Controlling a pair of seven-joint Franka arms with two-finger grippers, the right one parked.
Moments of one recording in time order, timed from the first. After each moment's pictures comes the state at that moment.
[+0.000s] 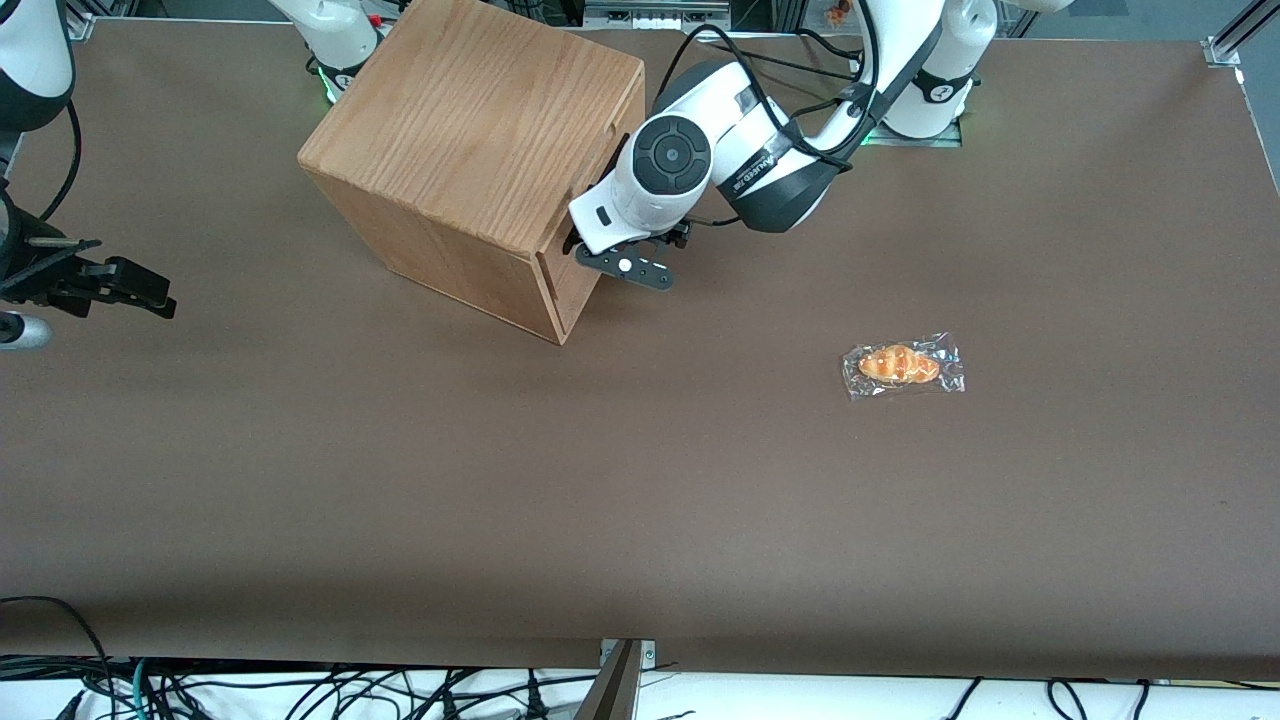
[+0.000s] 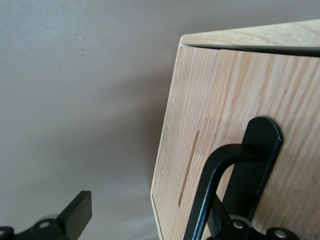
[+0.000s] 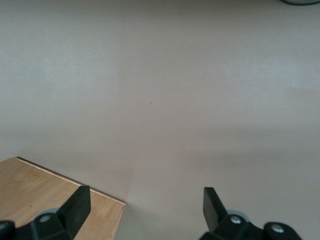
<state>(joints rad) -0.50 0.54 -0.36 -1.45 -0.19 1.84 -0.52</state>
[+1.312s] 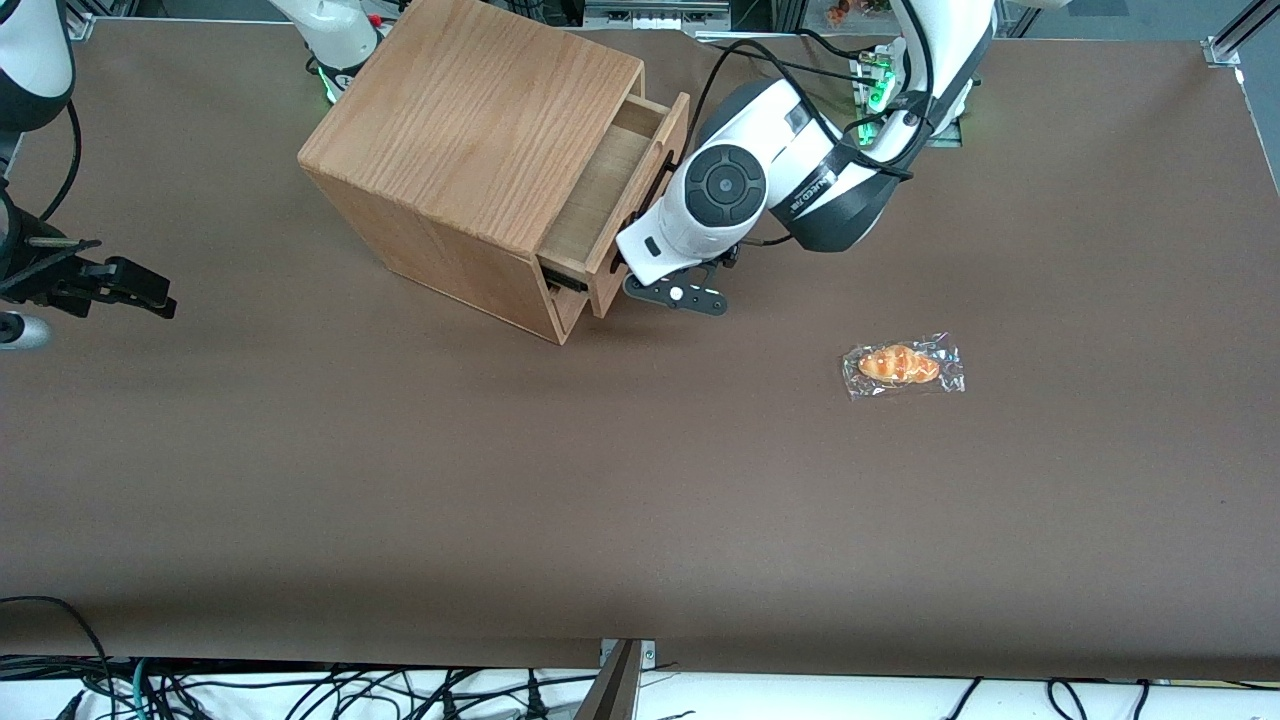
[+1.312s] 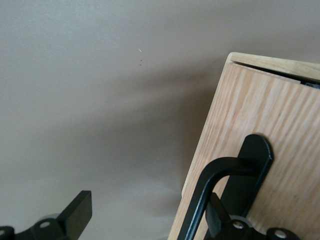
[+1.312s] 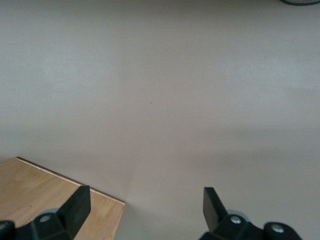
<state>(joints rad) -0.41 0.52 -0.36 -1.45 -0.14 1.75 -0.52</state>
